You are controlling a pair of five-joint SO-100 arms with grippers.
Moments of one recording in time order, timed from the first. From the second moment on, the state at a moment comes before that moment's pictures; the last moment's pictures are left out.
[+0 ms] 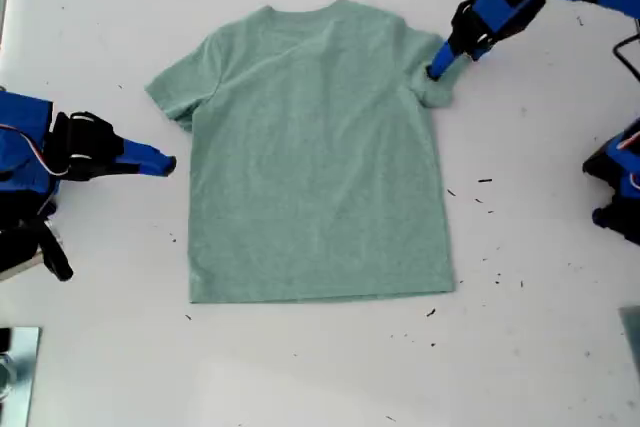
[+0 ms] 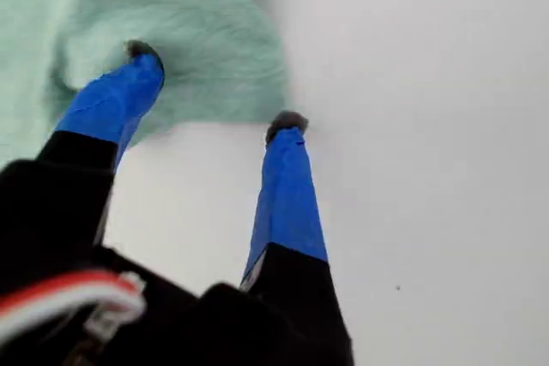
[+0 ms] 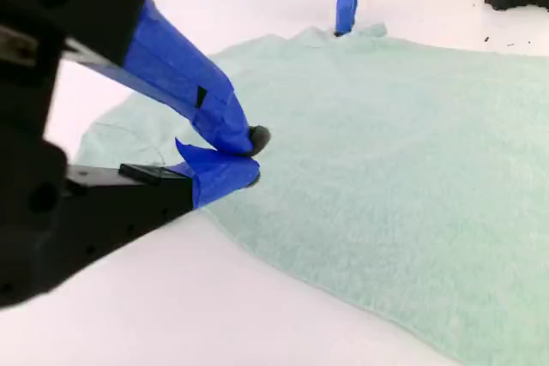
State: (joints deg) arm 0 -9.6 206.3 184.1 60.8 -4.0; arm 1 54.5 93.5 101.6 66.7 -71.4
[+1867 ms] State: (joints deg) arm 0 -8.1 206.3 184.1 60.8 -4.1; arm 1 26.9 99.8 58.9 87.4 -45.9
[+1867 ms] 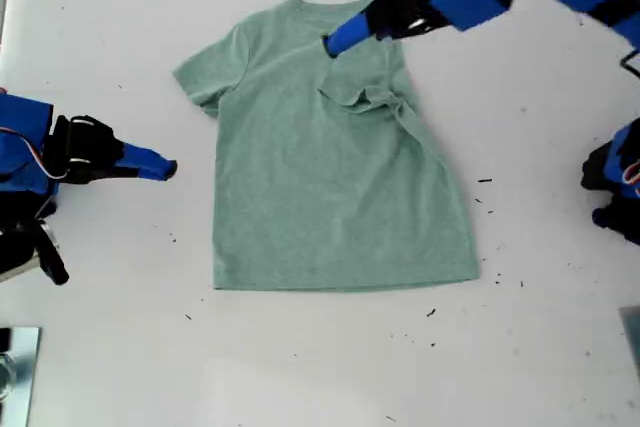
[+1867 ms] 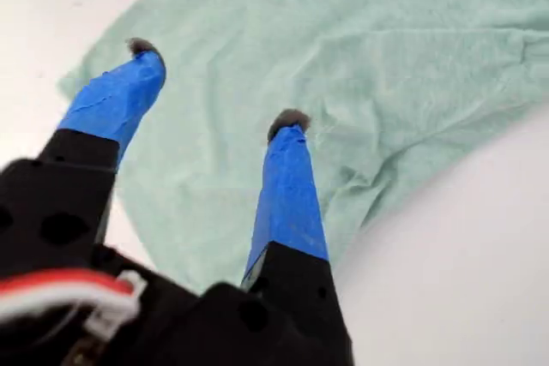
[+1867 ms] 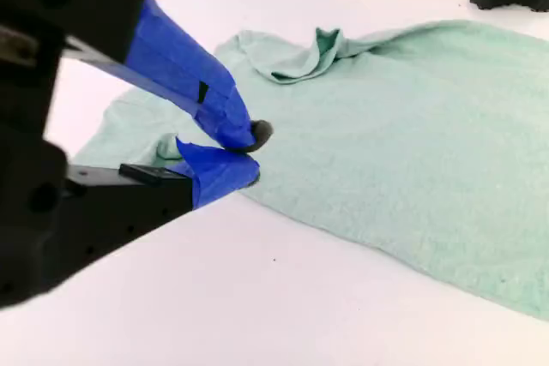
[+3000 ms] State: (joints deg) arm 0 -46.3 113.5 89.3 90.0 38.3; arm 1 38.6 166.9 161.7 67.3 -38.7
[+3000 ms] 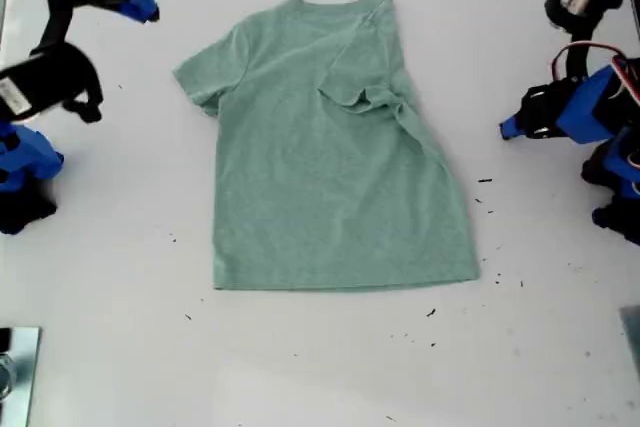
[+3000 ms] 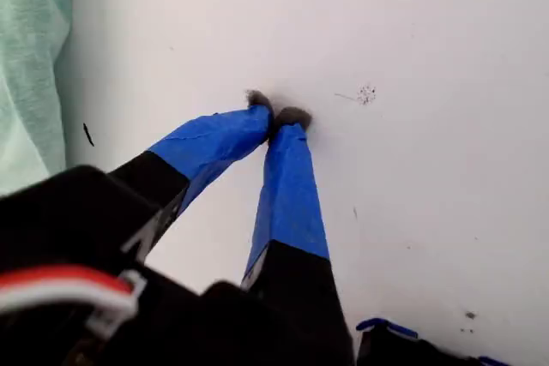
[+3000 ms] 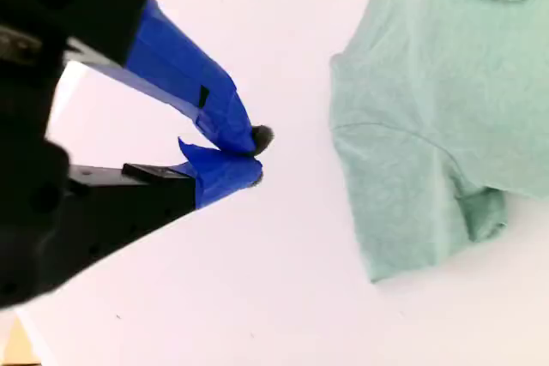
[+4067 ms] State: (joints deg) arm 0 -48.3 88.1 116.9 57.1 40.5; arm 1 35.2 172.7 162.5 69.0 -37.6
